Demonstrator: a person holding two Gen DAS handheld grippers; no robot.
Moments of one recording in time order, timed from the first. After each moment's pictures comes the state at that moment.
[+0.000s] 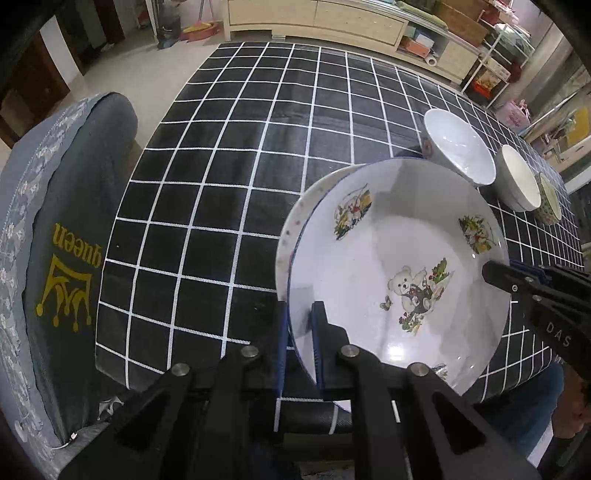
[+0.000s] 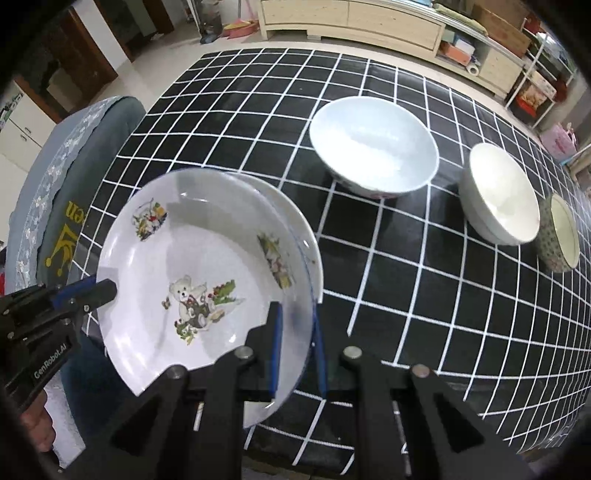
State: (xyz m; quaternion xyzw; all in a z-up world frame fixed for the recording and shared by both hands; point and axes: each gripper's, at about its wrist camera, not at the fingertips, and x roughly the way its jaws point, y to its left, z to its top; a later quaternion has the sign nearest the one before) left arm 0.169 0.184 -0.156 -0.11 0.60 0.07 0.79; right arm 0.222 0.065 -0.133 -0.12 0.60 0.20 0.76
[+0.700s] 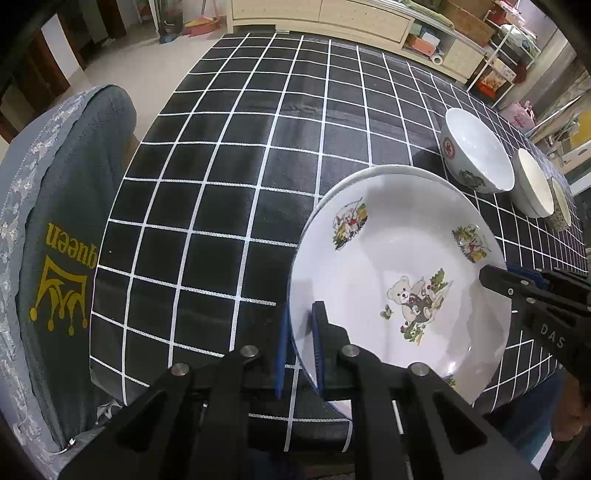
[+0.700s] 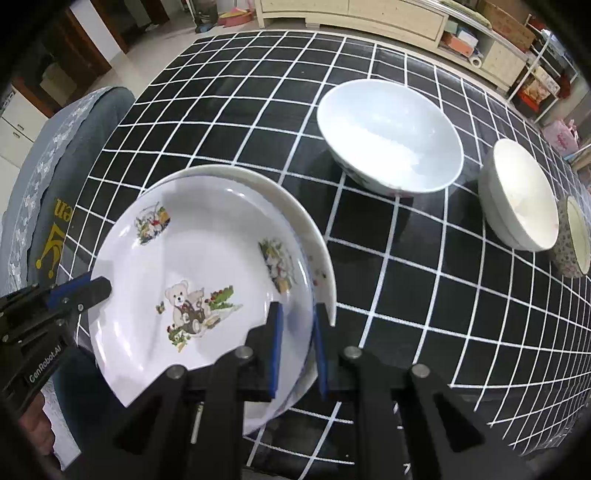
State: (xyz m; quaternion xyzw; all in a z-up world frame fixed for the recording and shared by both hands) left arm 0.182 0.196 -0.175 -0.12 0.60 0.07 0.79; right arm 0.236 0.077 -0.154 -0.12 0.62 0.19 0.75
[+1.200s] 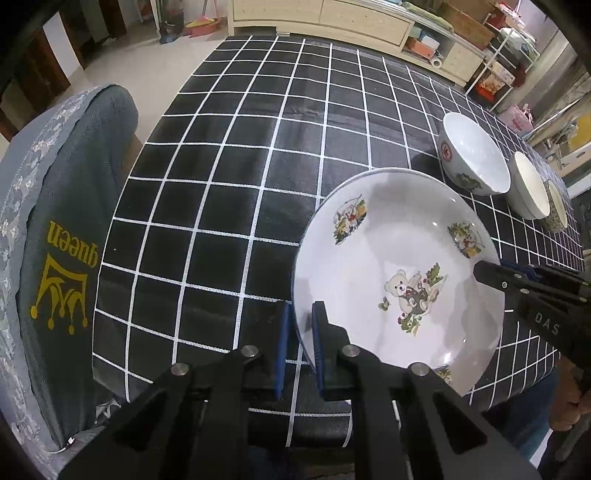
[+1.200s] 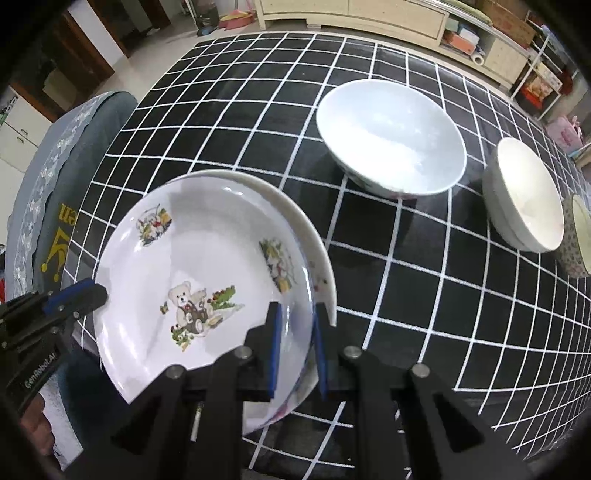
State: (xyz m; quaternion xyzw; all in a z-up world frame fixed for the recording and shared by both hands) left arm 0.176 0.197 -0.168 -0.13 0.60 0.07 0.79; right arm 0.236 0.072 -0.153 -0.11 0.62 0.21 0.75
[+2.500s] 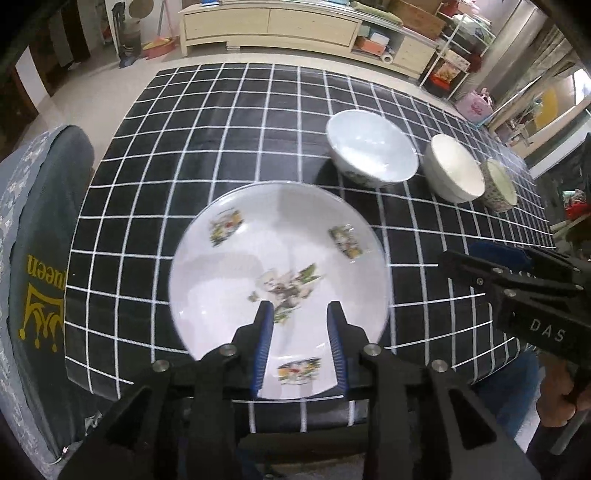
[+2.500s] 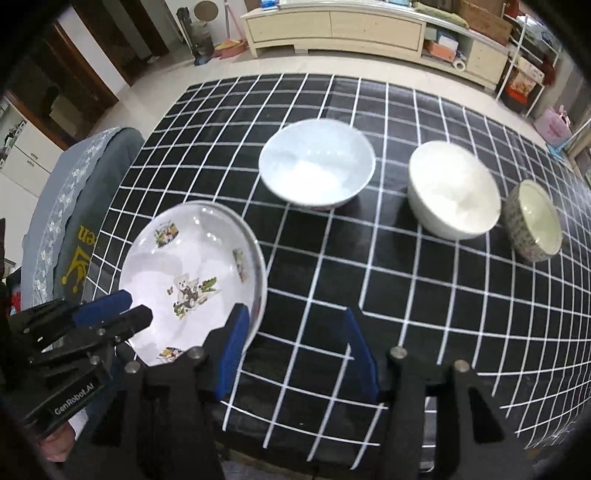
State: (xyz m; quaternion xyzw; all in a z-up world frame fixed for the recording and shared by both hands) left arm 0.191 0.108 -0.122 -0.11 0.58 0.00 0.80; right arm 0.237 0.002 -0.097 -0.07 0.59 0.22 0.78
